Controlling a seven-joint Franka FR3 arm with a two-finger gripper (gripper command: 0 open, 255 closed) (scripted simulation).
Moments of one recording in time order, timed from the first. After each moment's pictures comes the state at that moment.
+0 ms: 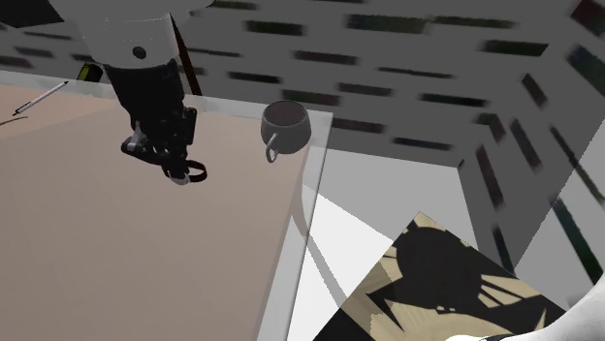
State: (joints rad) arm 0.20 0.13 0.05 -1.87 0.20 1.93 -0.42
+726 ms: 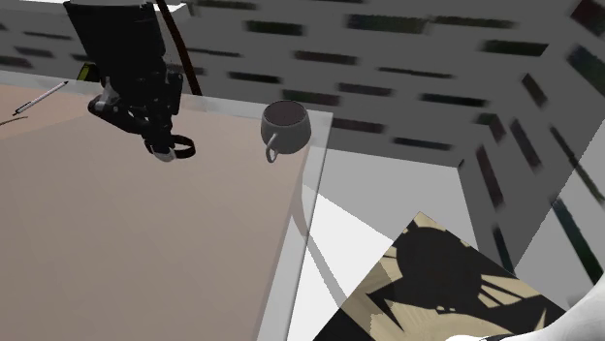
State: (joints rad) arm 0.20 0.10 0.05 -1.75 0.19 1.79 -0.39
